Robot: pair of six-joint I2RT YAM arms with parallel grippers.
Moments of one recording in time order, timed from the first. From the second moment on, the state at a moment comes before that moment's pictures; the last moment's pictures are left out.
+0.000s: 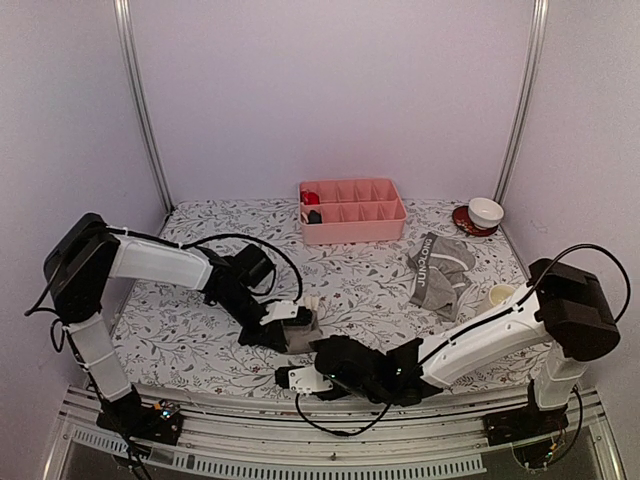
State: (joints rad) left arm -0.73 1.77 0.97 -0.48 0.51 0.80; right arm 1.41 1.81 0.92 0.16 0.51 -0.66
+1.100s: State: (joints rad) left arm -0.65 1.73 0.99 -0.57 0.59 0.81; right arm 1.28 2.11 1.27 0.01 0.39 -0.75
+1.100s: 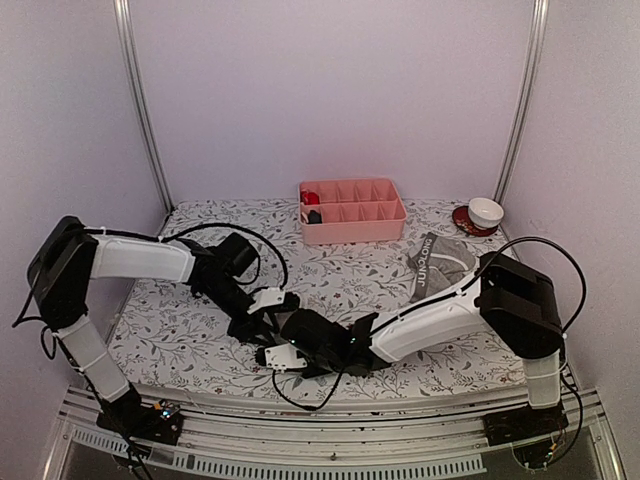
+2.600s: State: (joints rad) left arm -0.99 1.61 0.10 1.10 -0.13 1.26; right arm 1.00 2.39 1.85 -0.67 -0.60 -0.30
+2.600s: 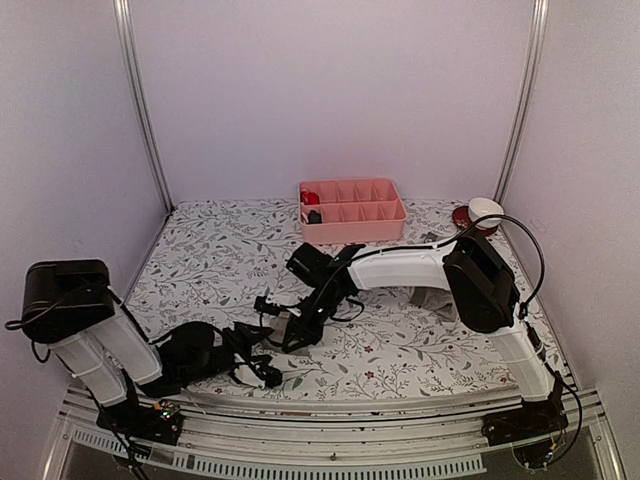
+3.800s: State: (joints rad) left arm -1.00 1.56 0.32 0.60 -0.12 1.11; right arm 1.00 2.23 1.65 -0.58 -0.48 -0.29
